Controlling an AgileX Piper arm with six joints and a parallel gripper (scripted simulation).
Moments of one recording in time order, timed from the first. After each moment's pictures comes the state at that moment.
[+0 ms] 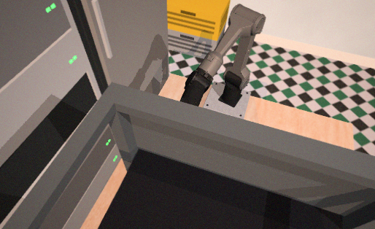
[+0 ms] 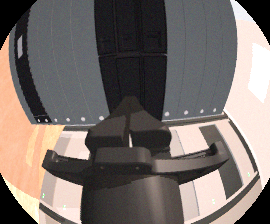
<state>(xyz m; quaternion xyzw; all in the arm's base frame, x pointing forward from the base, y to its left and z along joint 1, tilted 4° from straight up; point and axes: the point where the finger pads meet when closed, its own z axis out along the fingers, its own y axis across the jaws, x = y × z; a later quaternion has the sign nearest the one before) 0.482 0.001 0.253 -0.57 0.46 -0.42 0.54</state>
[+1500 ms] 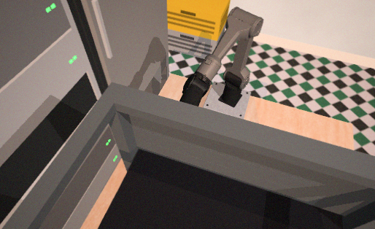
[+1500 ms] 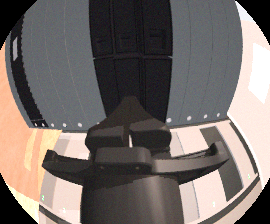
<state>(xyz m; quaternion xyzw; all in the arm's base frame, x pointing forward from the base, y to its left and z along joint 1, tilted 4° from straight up) 0.500 0.005 0.253 -0.57 0.46 -0.42 0.54</state>
